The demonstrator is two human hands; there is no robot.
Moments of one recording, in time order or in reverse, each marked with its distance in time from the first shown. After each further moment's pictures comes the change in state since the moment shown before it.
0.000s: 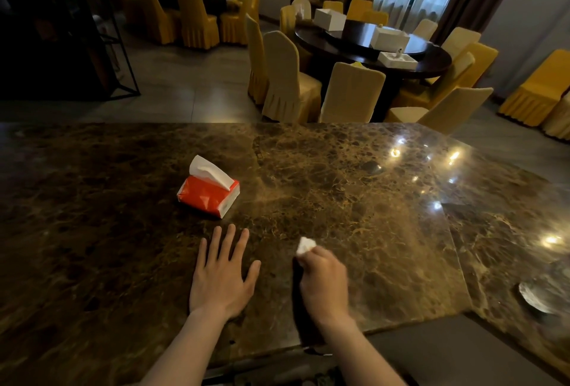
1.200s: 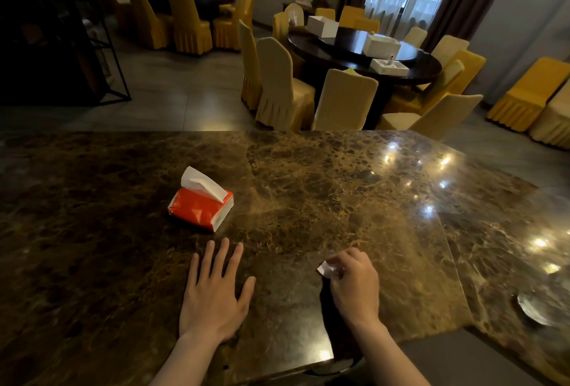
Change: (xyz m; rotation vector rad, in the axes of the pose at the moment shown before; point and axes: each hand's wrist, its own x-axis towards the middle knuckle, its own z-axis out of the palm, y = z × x) left_hand 0.001 -0.003 0.004 -0.026 0.034 0.013; right_hand 0.026 0.058 -0.022 -0.014 0.116 0.069
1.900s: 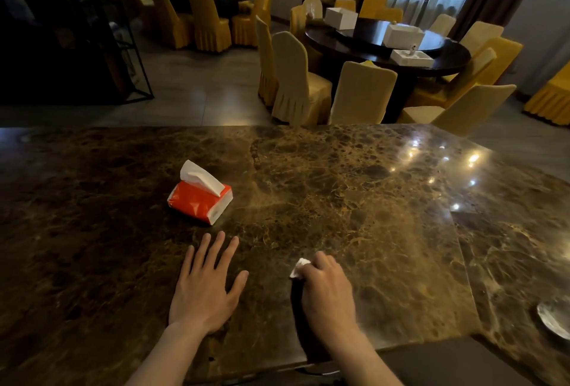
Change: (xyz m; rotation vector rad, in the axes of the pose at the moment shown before) left_hand 0.000 0.001 -0.001 0.057 -0.025 -0.036; right_hand -0.017 -0.030 0.001 -0.149 -0.242 -0.235
